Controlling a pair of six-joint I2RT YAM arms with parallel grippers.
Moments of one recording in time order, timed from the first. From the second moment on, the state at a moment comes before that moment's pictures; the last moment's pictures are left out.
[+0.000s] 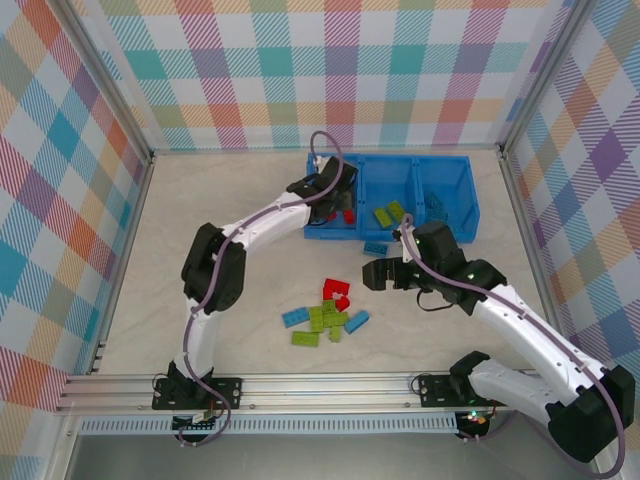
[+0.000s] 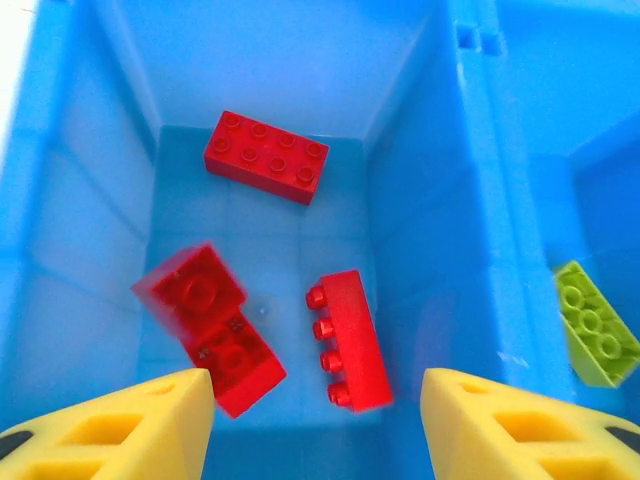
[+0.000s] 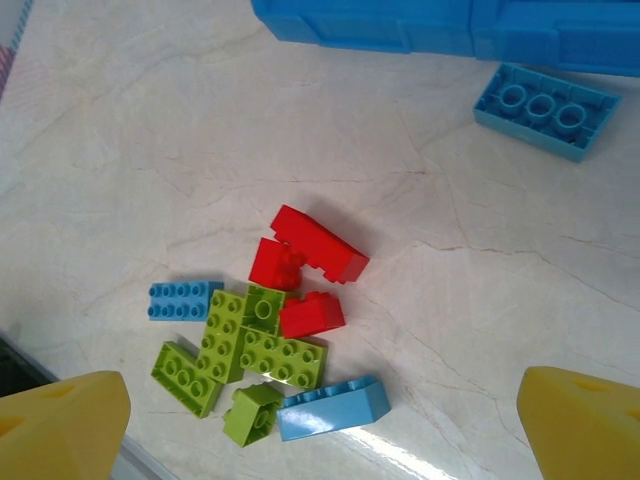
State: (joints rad) left arm -0.68 2.09 1.79 -0.49 -0.30 -0.58; right arm 0.57 0.98 0.83 -0.67 -0.22 0.42
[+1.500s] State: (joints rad) left arm -0.85 0.80 0.89 -0.67 0.08 0.21; right arm 0.57 1.81 0.99 -0.23 0.29 0.75
